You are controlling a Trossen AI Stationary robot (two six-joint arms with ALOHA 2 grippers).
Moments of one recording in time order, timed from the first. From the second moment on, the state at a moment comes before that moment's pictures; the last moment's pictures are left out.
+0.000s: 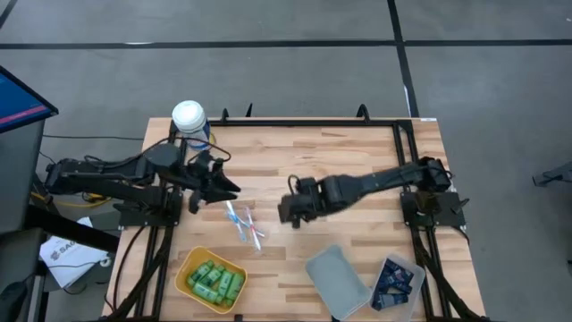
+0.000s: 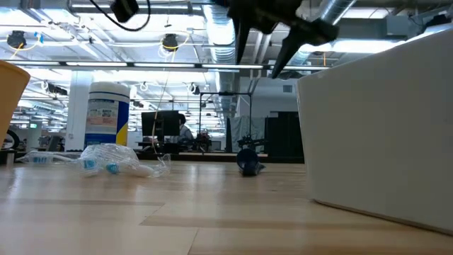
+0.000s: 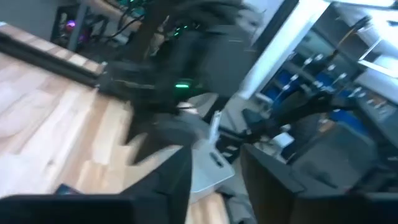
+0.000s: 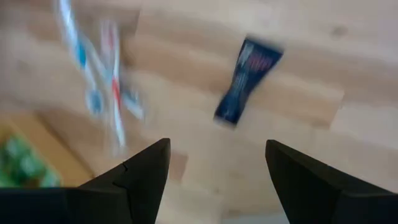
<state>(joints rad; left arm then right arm) 0.02 0.75 0.69 -0.04 0.27 -0.51 0.21 1.92 1.74 -1.09 0.19 1.50</state>
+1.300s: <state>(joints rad) -0.08 0.53 0.69 -0.04 0.28 -0.56 0.13 2.26 1.74 -0.96 0.00 1.44</state>
